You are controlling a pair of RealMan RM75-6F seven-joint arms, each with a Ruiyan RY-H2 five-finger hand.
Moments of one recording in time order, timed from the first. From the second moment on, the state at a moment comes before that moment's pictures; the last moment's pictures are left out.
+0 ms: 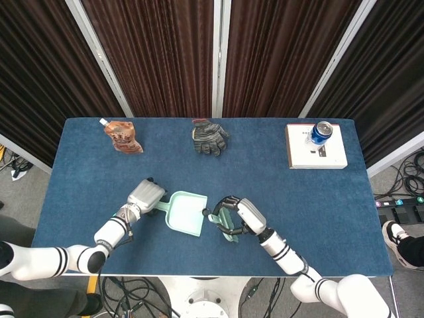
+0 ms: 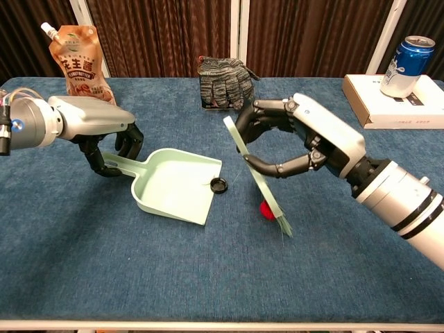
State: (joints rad) left arm -0.96 -1.47 0.02 -1.53 0.79 0.79 0.58; right arm 0.66 -2.01 -0.05 -0.74 -1.67 1.43 0.97
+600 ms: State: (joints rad) left arm -0.96 -1.49 0.01 -1.53 0.78 0.79 0.56; right arm 0.75 -2.22 0.05 -0.51 -1.64 1.39 1.03
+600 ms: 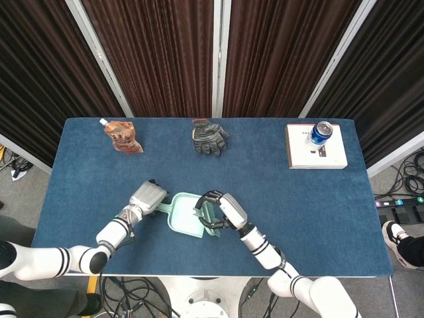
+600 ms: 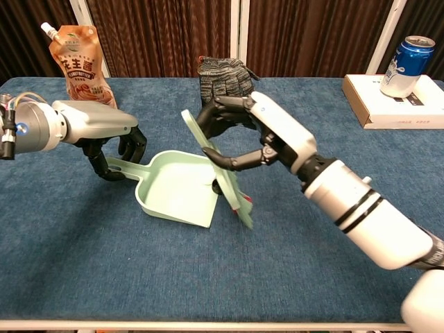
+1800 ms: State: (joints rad) left arm -0.94 -1.46 0.00 -1.54 0.82 0.82 0.50; right arm 0.79 -2.14 0.10 -0.48 -1.60 1.52 1.06
